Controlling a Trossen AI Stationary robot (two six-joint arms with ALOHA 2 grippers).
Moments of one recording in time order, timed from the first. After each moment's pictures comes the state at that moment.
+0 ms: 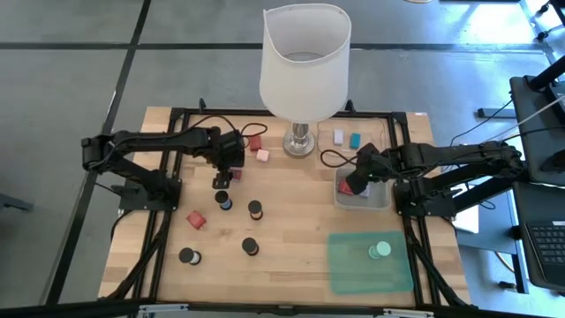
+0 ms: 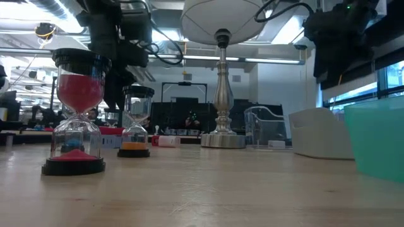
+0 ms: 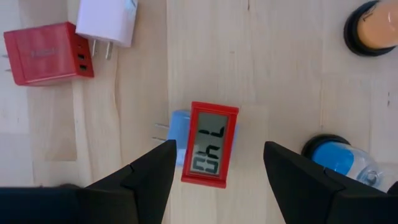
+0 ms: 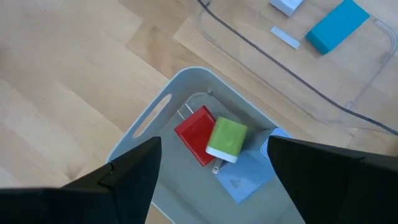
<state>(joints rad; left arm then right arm) 0.34 1.33 0.88 -0.82 0.04 0.31 0.07 1.08 0.94 -1.09 0.30 0.96</state>
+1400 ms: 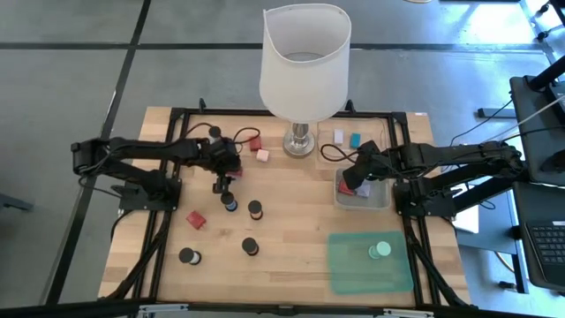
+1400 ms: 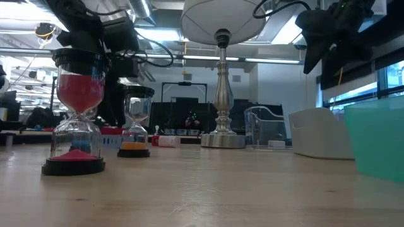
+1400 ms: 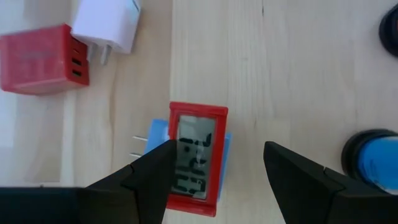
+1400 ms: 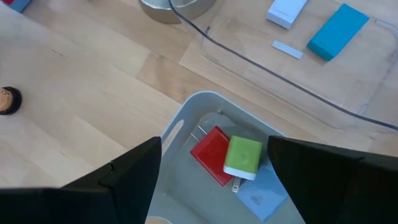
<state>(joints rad) 0.33 1.23 0.61 -0.47 0.02 0.31 0.07 1.09 0.94 -1.03 0.35 1.07</state>
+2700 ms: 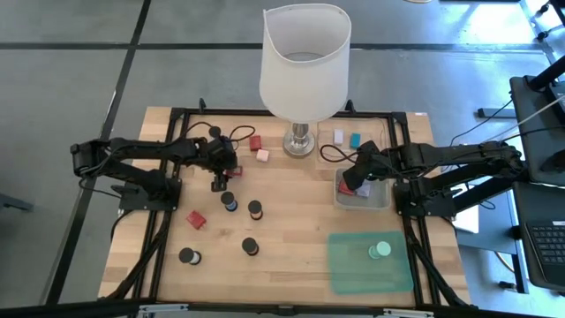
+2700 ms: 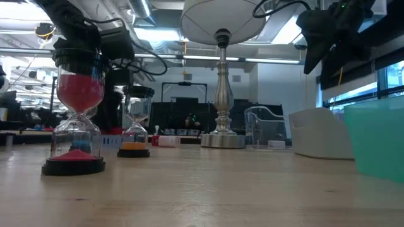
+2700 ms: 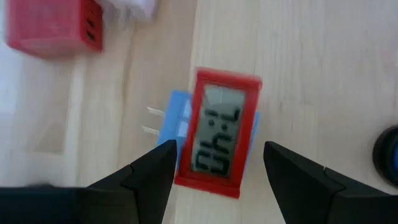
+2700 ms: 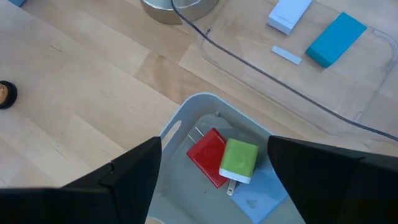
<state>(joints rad) 0.40 1.23 0.55 -0.44 0.02 0.29 0.07 1.09 0.94 -1.03 0.36 1.03</state>
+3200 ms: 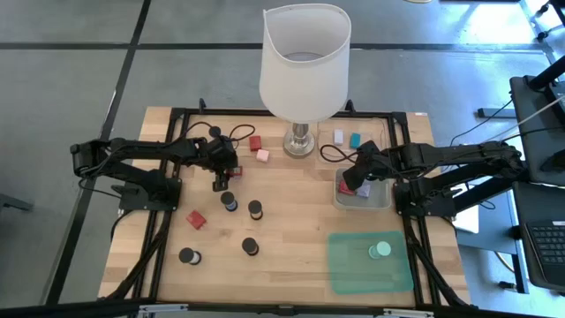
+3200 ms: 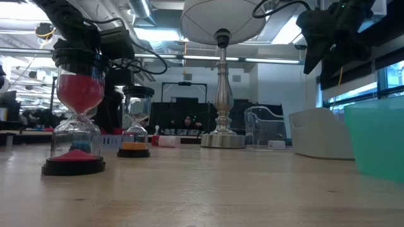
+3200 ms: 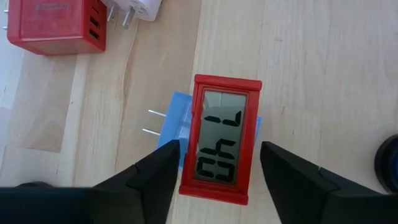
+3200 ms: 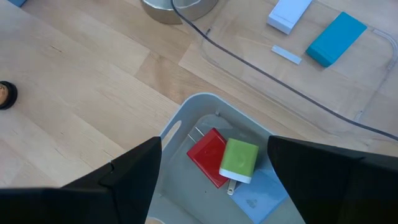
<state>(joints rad) 0.40 1.23 0.54 -0.41 0.02 0.26 0.07 1.09 0.94 -1.03 0.36 1.03</state>
